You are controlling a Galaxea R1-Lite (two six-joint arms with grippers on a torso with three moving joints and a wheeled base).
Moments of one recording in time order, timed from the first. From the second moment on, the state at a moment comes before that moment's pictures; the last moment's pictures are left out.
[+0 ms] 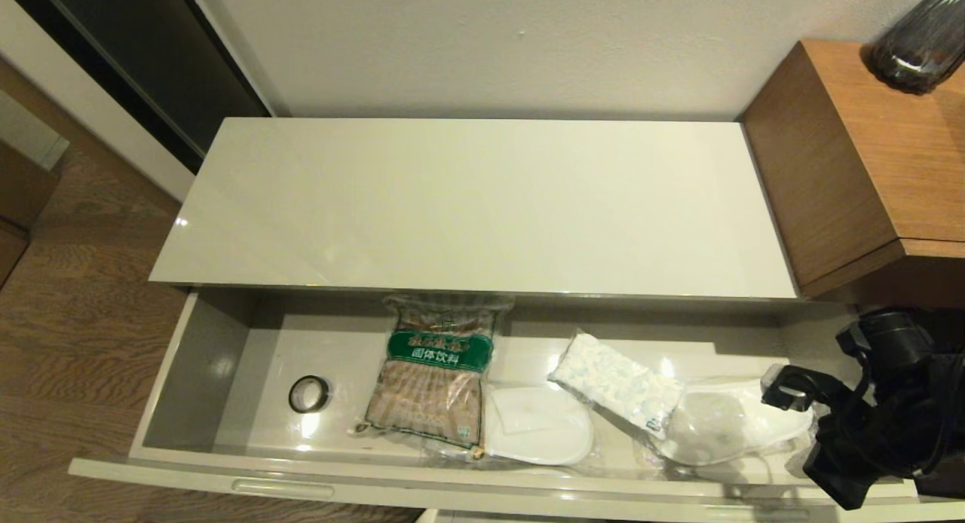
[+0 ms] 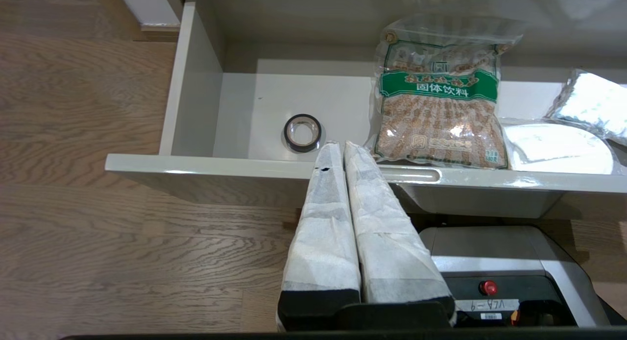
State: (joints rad) left arm 0.00 0.00 0.00 -0.01 0.00 -0.02; right arm -0.07 1.78 -0.62 0.05 0.14 -0.76
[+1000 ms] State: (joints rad) left arm 0.00 0.00 0.00 -0.01 0.00 -0.02; right arm -0.13 2.17 -0.77 -0.53 0.05 -0.77
